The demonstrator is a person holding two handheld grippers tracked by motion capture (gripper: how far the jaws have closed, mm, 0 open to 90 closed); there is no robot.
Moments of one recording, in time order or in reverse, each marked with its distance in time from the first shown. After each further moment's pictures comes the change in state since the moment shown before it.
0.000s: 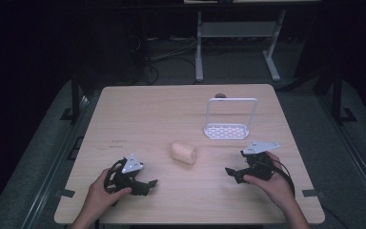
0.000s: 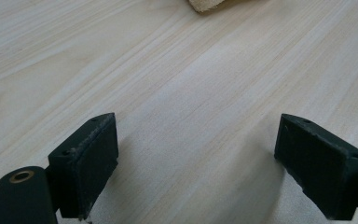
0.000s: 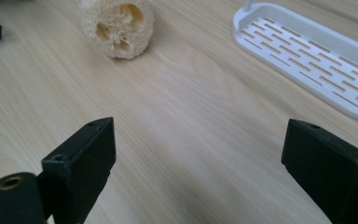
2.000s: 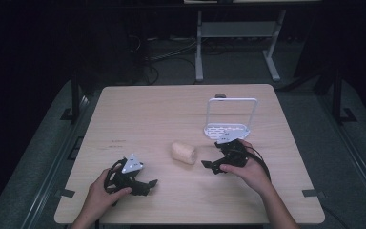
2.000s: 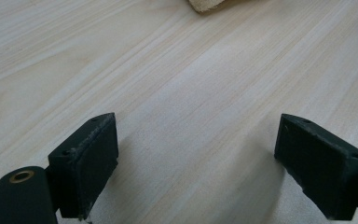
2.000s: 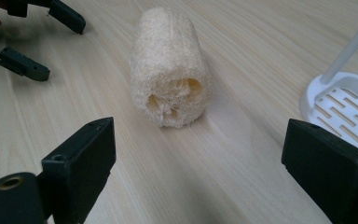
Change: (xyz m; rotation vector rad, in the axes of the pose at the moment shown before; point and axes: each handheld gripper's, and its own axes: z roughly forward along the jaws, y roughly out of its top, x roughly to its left) left arm 0.000 0.000 0.000 0.001 0.002 0.004; right arm 0.022 0.055 0.047 -0.009 0.151 -0.089
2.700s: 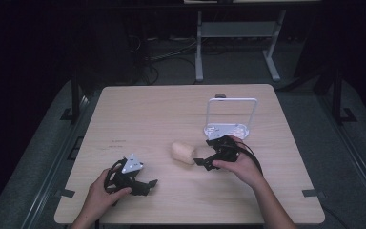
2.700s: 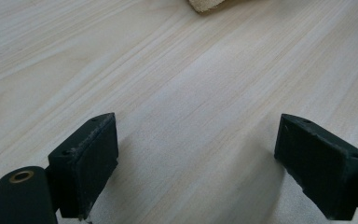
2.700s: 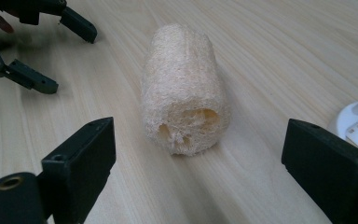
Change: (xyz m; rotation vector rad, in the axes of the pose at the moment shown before) left arm 0.000 0.000 0.000 -0.002 0.000 -0.002; right arm 0.000 0.018 0.020 0.015 0.055 -0.030
